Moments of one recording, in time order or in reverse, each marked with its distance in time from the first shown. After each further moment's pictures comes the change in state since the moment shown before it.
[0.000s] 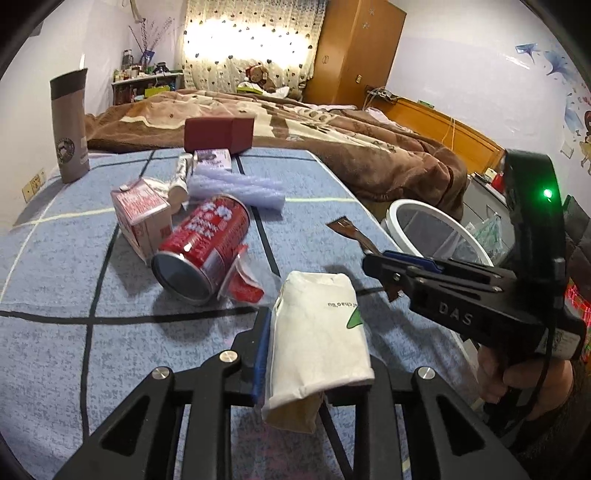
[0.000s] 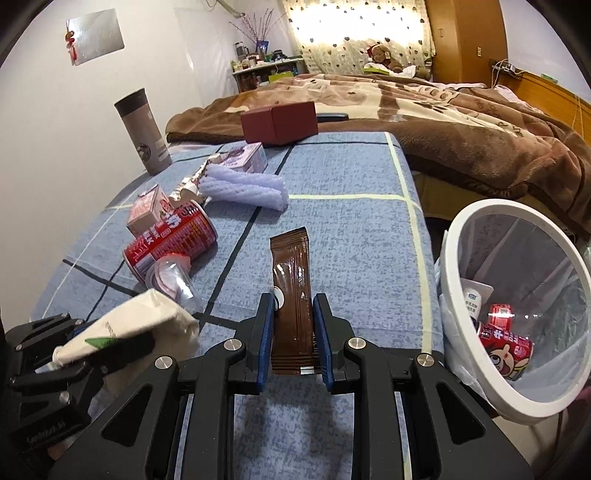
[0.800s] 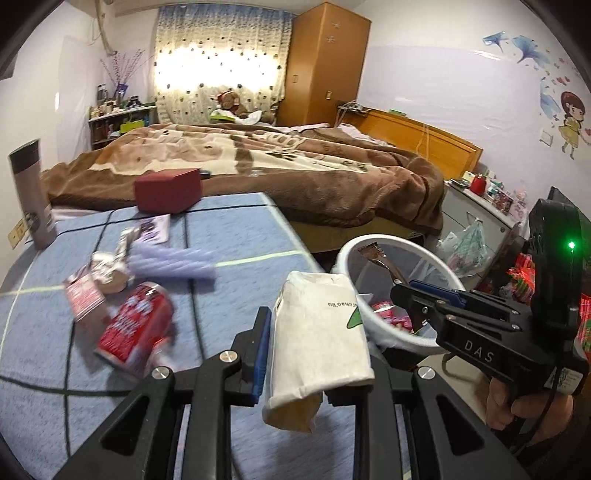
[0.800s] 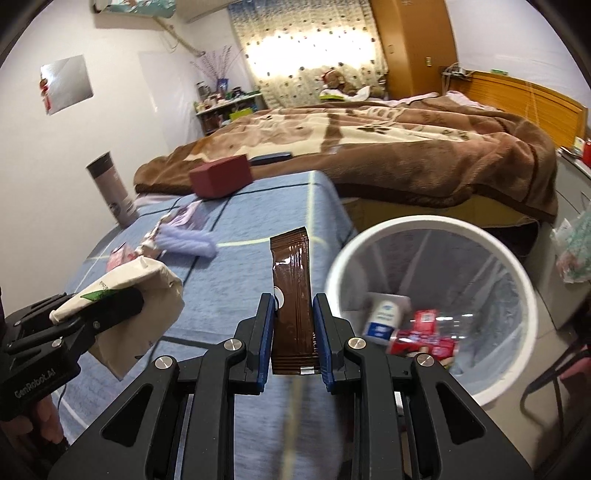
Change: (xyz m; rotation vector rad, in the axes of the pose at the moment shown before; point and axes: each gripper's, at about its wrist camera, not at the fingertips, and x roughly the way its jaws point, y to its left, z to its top) left arm 0.006 -0.074 0.051 0.106 -0.079 -0.046; right arm -0.059 -0.066 0.001 0.117 -0.132 -0.100
